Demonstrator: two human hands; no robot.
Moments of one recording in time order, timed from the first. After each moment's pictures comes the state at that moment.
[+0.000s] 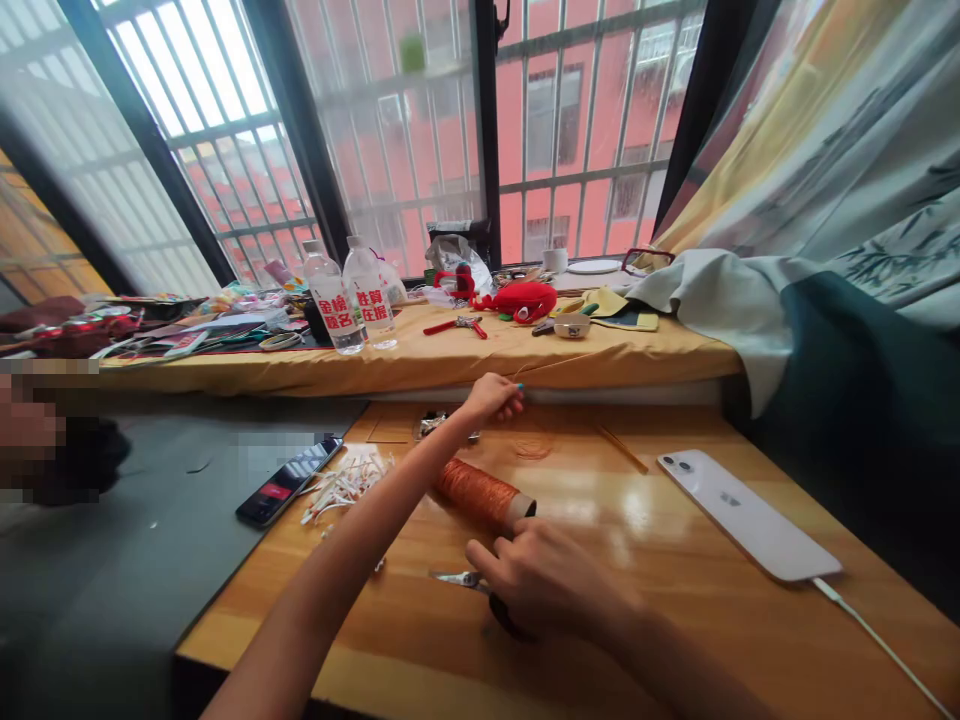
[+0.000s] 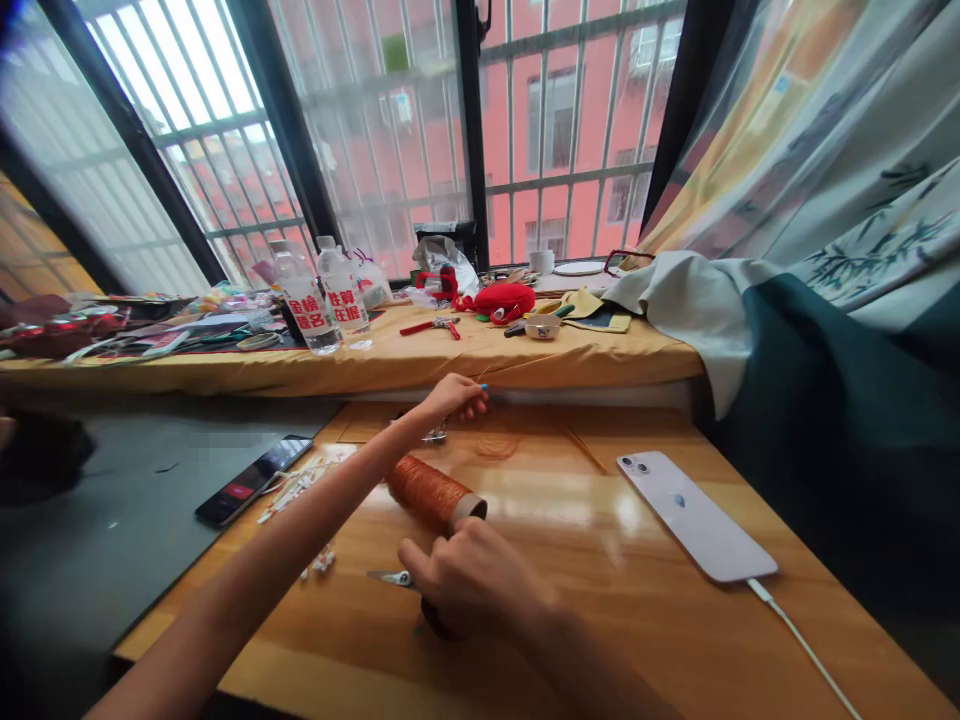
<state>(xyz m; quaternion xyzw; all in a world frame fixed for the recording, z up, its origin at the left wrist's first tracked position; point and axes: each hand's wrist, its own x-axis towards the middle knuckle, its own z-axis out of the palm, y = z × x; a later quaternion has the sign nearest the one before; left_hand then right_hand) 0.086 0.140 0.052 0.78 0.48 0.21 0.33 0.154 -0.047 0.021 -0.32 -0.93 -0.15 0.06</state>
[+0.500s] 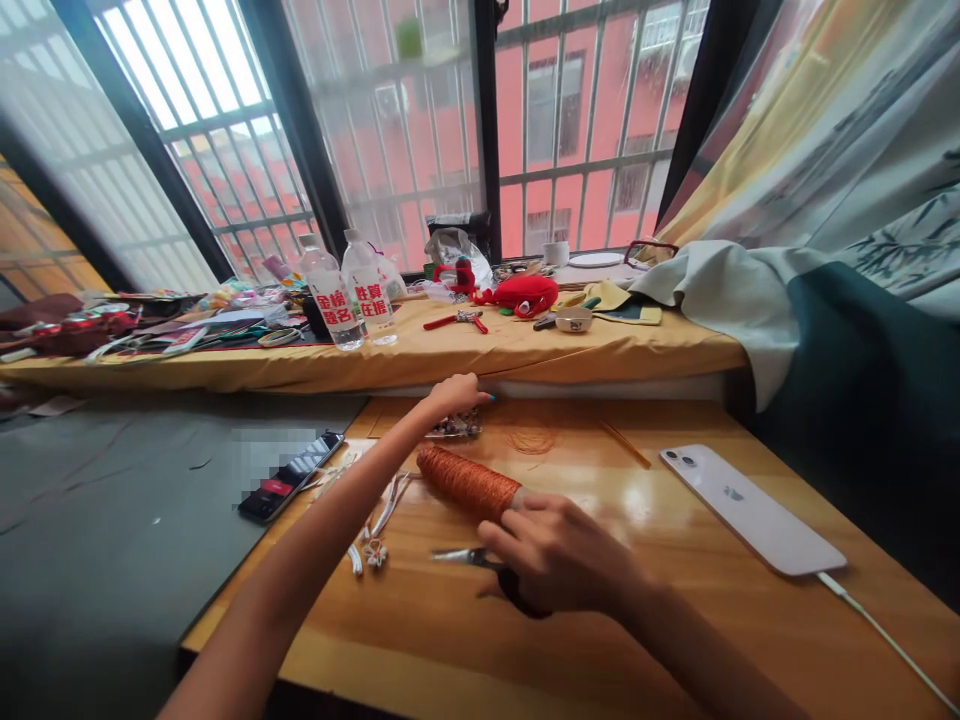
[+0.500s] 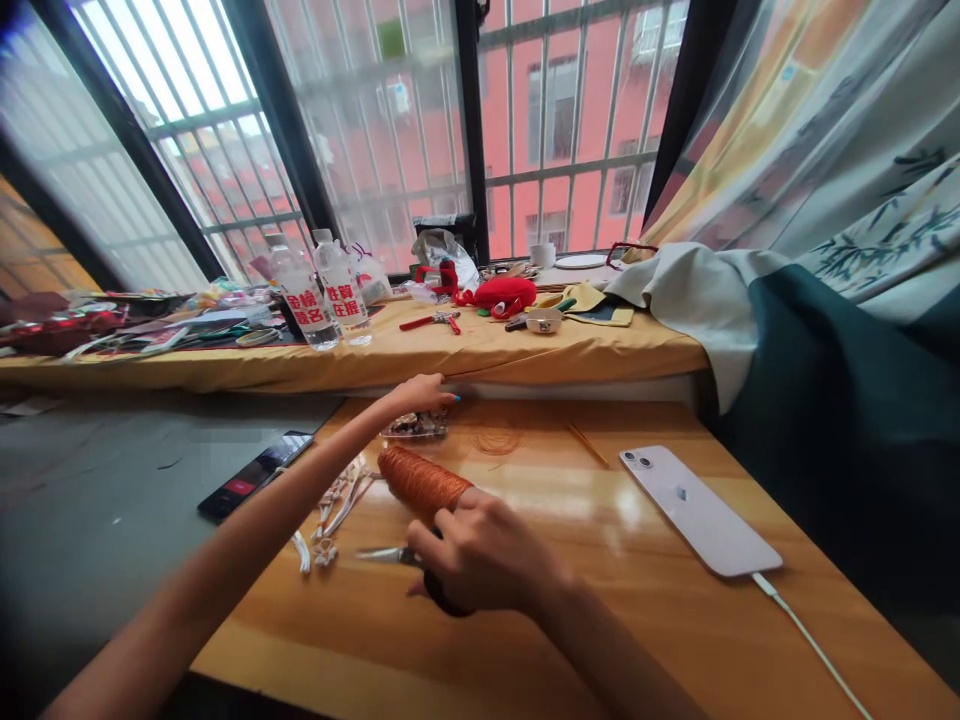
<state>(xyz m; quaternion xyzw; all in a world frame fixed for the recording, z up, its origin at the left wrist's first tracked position) 0.040 0.162 0.054 0.82 0.56 0.06 0.09 0.165 -0.038 0.030 -0.27 -0.92 -0.18 0.21</state>
